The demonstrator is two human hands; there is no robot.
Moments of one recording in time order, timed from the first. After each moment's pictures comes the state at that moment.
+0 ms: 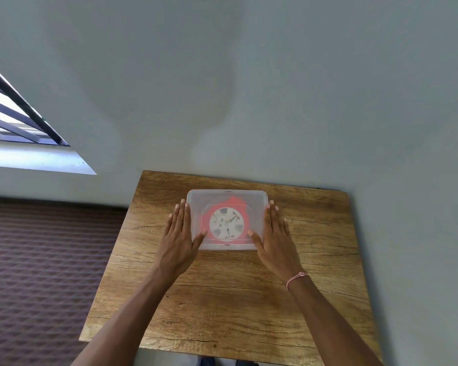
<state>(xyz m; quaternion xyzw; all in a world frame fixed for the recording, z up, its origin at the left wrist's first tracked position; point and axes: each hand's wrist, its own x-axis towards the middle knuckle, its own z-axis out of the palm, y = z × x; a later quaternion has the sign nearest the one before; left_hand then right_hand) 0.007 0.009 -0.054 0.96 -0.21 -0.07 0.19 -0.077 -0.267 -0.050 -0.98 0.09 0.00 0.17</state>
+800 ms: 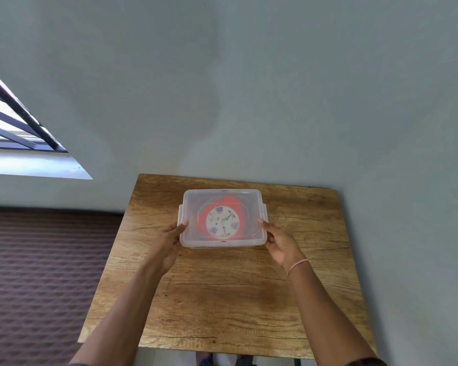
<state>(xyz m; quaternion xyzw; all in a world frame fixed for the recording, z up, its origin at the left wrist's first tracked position) 0.014 0.019 -0.039 0.55 0.18 -0.29 0.76 -0.074 -0.277 -0.029 -0.42 0.39 0.02 0.82</state>
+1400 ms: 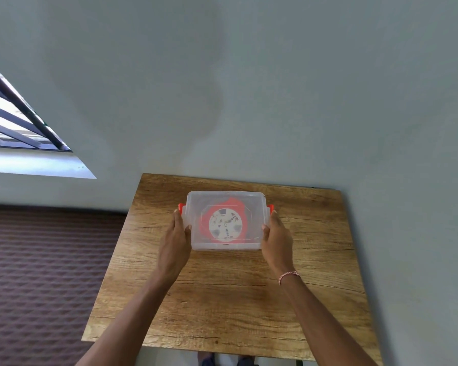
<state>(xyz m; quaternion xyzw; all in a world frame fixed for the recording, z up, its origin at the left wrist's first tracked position) -0.006 0.007 -0.030 0.93 -0.07 -0.08 0.35 -0.082 -0.240 -0.018 -0.91 0.27 -0.09 0.31</state>
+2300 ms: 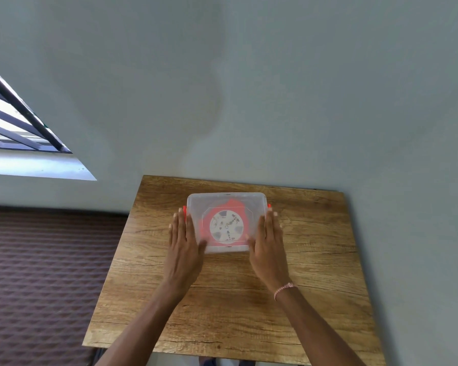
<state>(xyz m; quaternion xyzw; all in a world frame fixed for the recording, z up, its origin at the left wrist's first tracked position) -0.023 -0.002 -0.052 0.95 -0.17 -0.02 0.25 -0.092 -0.220 -0.032 -0.98 0.14 -0.04 0.16</state>
